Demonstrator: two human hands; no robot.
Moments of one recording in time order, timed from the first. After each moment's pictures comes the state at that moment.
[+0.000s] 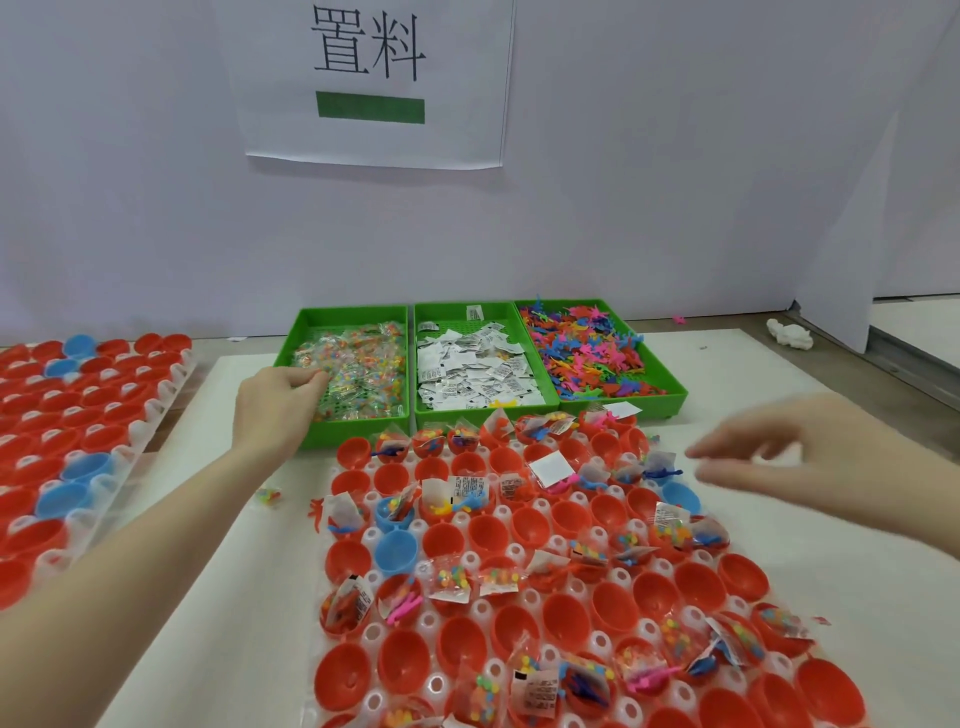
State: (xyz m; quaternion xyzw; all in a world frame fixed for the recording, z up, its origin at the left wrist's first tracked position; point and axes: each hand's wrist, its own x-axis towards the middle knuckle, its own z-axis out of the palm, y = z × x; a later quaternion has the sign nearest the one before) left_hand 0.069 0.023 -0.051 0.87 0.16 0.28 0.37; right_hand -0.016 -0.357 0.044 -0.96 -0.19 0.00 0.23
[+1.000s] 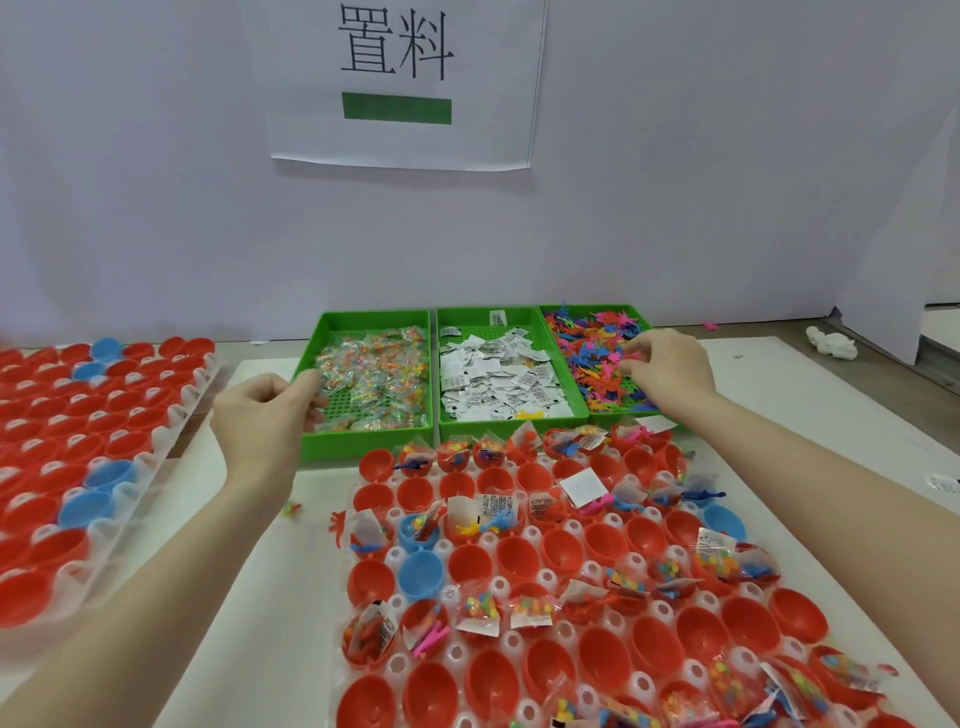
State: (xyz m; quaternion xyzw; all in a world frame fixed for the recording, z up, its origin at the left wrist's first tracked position) left_hand 0.041 0.023 -0.040 0.69 0.18 0.35 0.61; right_hand 0.151 -0.294 -0.024 -0.96 -0.01 -0.18 0.23
